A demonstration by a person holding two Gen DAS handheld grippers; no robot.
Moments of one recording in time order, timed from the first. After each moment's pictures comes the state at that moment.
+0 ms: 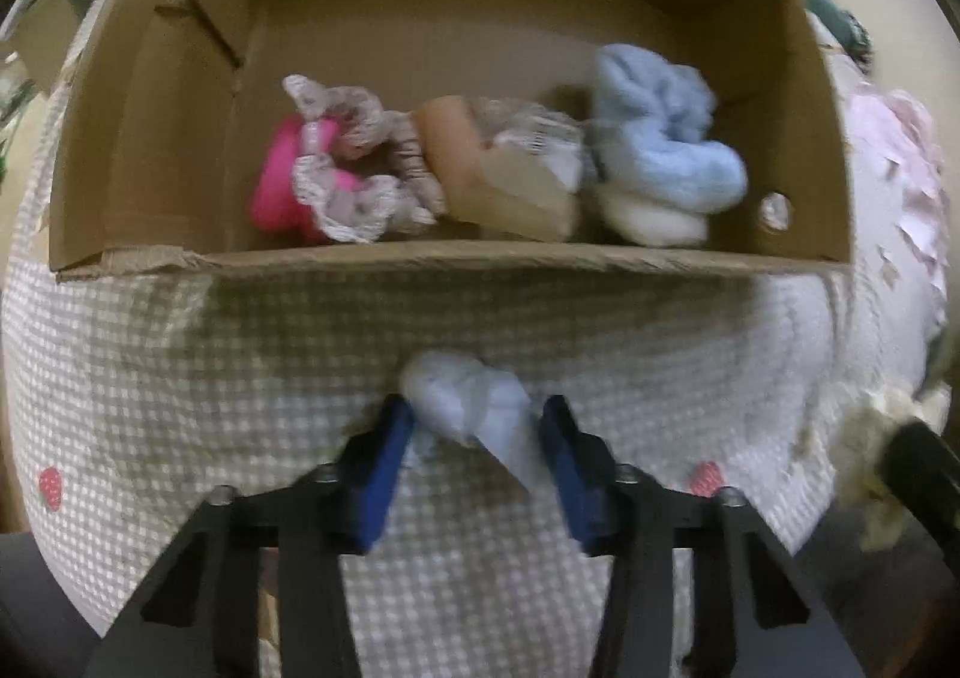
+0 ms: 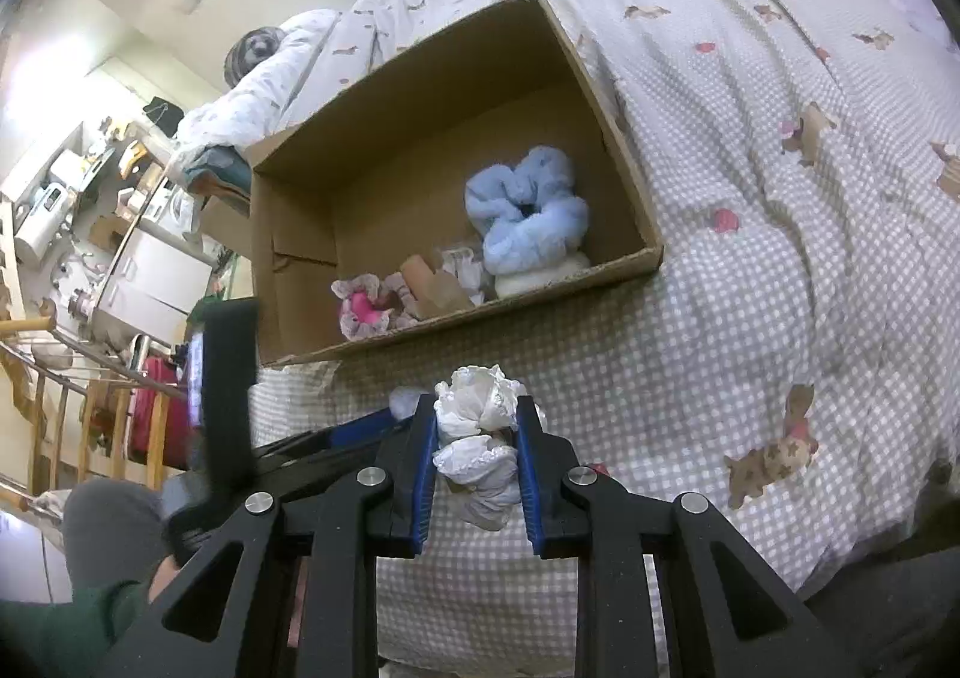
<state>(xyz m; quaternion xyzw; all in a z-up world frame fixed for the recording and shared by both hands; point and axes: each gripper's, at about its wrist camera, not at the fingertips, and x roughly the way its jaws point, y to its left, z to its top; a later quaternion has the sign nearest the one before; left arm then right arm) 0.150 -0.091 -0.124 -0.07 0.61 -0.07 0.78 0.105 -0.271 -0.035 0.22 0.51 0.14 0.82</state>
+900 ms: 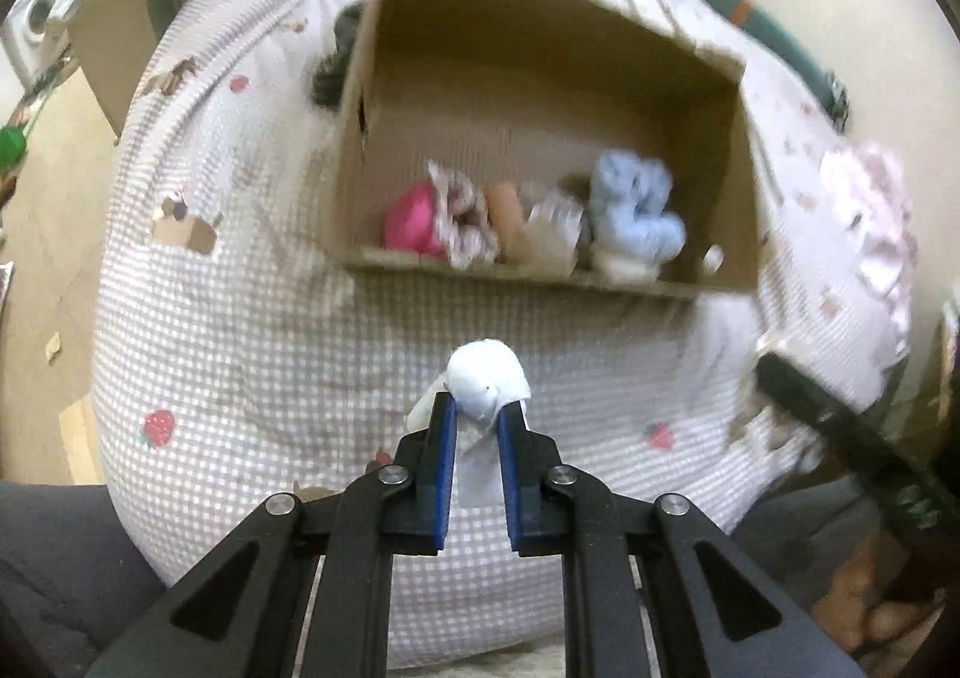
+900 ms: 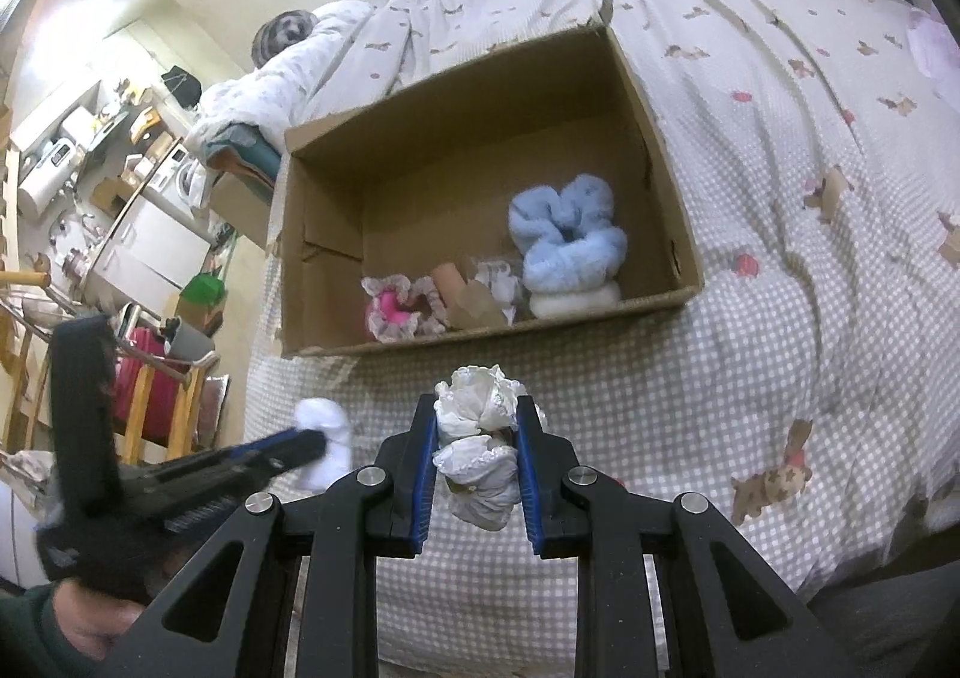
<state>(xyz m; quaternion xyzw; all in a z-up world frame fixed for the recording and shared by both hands) 0.095 -0.020 -0.021 -0.11 0.56 -0.07 0.82 0.103 -0.244 -0.013 0.17 0.50 0.15 0.84</state>
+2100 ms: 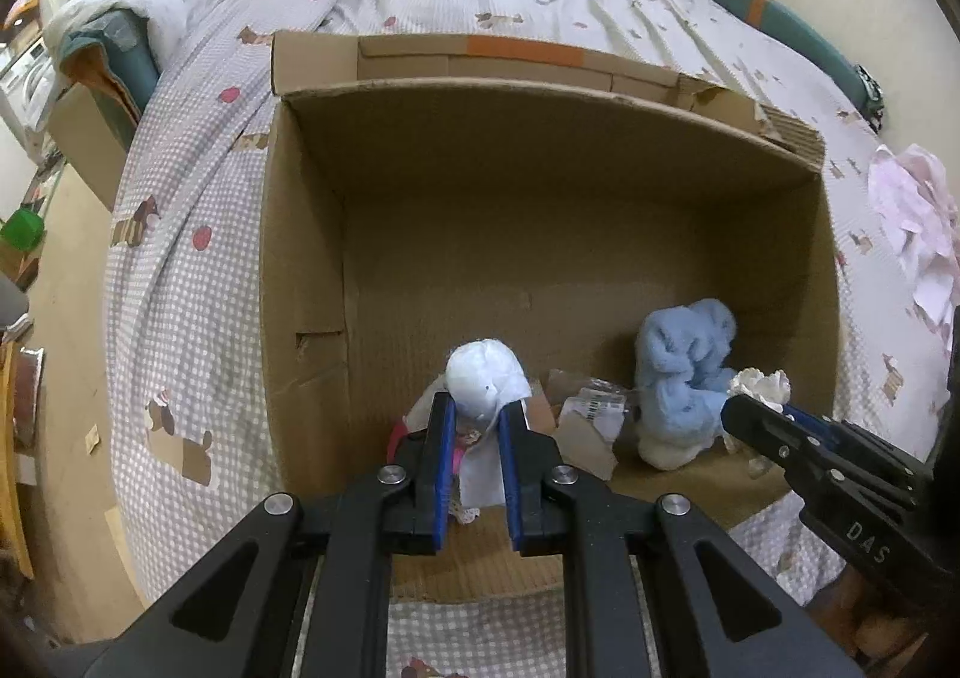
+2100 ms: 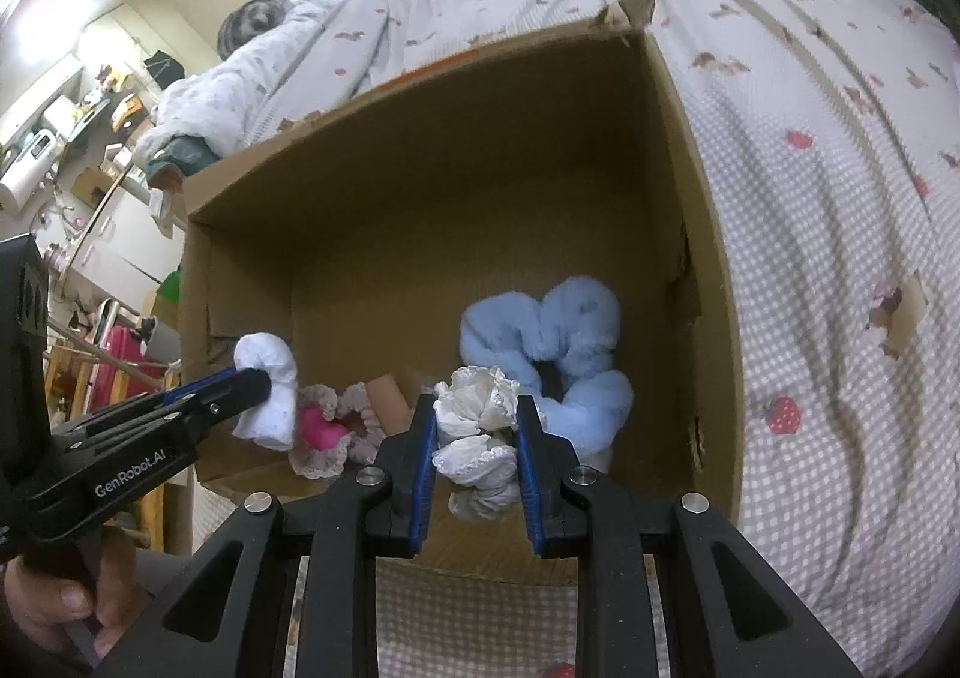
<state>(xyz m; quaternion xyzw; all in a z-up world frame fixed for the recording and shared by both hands) 0.226 -0.053 -0.037 -0.03 0.55 -0.03 0.84 0.223 -0.242 -0.051 0.15 0.52 0.15 0.83</state>
